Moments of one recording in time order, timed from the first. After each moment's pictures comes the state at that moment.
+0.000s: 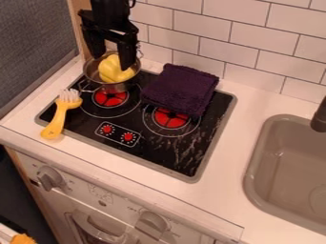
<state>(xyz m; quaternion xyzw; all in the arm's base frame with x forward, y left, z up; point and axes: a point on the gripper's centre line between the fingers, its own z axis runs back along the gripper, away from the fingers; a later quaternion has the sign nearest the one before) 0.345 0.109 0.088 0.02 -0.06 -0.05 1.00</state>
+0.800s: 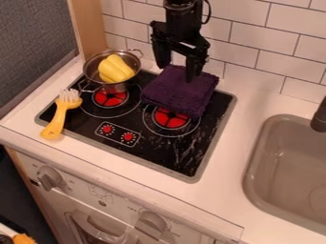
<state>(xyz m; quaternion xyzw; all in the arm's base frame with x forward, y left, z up) 0.391 0.011 0.066 0.01 -0.05 -0.12 0.99</state>
